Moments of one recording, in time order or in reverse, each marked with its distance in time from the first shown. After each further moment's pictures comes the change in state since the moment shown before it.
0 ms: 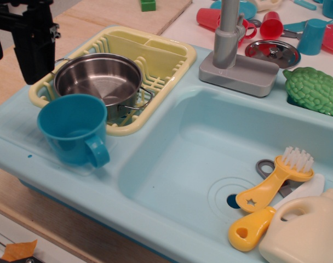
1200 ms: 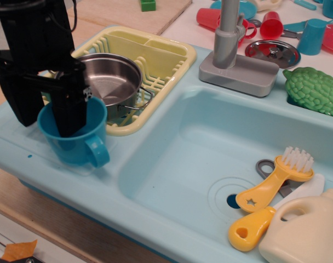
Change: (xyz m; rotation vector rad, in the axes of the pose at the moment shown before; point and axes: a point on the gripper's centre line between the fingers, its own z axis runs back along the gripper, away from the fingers) arm 0.007 -0.018 -0.063 -0.135 0.078 -0.058
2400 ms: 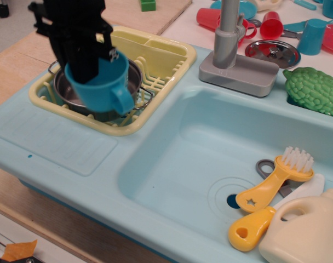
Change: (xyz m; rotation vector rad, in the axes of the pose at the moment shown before) arm 0.062 0.001 0.033 0.110 -0.163 -0.182
